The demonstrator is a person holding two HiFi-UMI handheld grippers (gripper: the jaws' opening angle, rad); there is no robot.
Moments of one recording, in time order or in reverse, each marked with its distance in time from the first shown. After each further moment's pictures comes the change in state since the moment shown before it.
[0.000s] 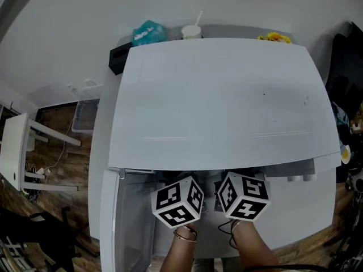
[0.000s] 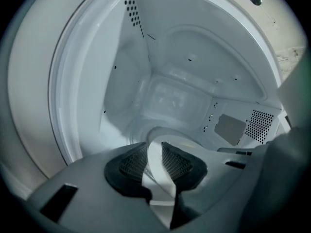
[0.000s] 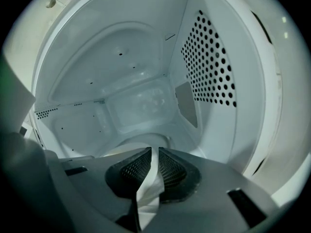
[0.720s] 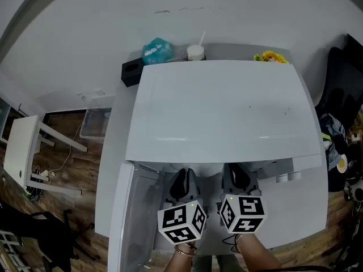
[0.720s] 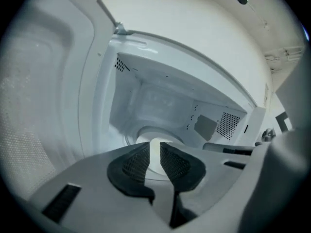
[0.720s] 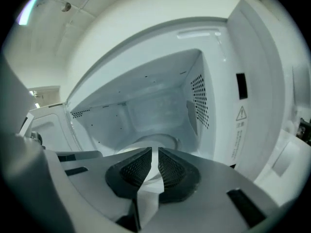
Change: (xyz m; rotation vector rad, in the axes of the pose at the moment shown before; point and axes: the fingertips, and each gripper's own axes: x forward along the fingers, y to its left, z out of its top) left arm -0.067 -0.030 -0.006 0.048 0.010 -0.057; right arm -0.056 0.016 0.002 -0.128 0.009 0.147
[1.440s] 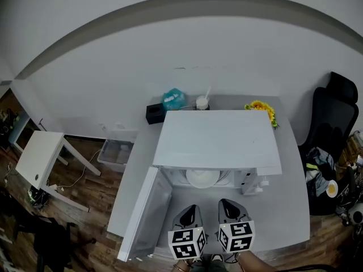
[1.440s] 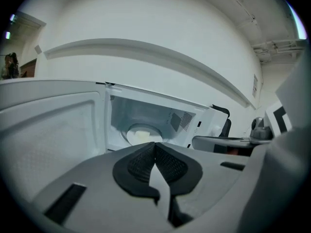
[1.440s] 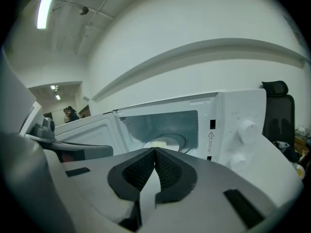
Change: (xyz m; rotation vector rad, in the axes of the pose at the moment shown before) left arm -0.125 -0.059 -0.007 0.095 0.064 -0.038; right arm -0.127 0.036 0.006 -0.126 0.052 0.171
